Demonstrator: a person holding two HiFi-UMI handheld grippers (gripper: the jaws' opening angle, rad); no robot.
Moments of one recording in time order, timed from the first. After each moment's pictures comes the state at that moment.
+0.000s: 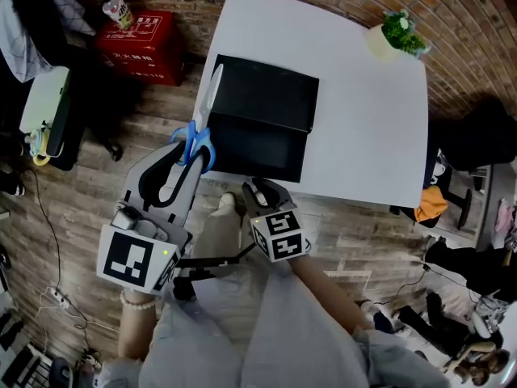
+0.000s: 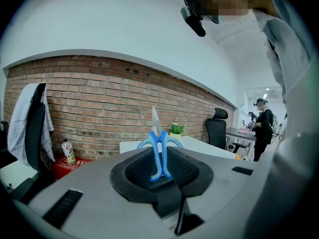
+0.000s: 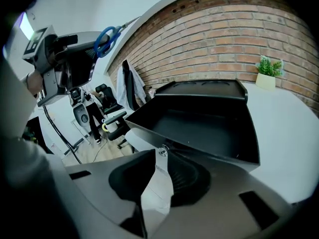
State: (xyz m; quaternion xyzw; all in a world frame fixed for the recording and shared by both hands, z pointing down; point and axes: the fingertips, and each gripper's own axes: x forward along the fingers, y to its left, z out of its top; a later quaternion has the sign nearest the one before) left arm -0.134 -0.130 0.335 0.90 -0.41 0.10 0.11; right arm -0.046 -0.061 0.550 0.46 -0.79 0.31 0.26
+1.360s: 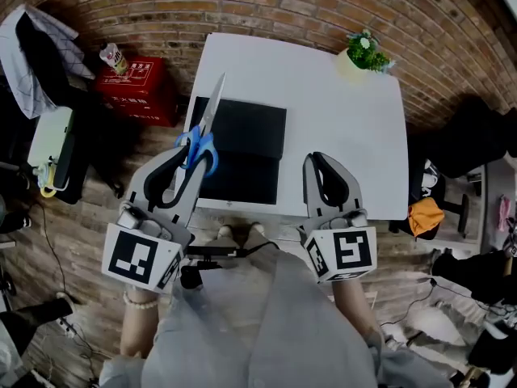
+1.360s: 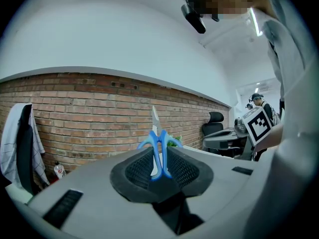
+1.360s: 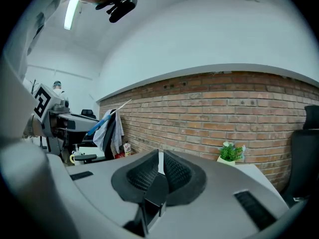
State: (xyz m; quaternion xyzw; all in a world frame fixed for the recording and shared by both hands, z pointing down) left arm -0.065 -0.135 0.261 0.92 -0.39 0.07 0.03; right arm 0.109 -0.117 0.296 0.61 -0.79 0.05 0.10
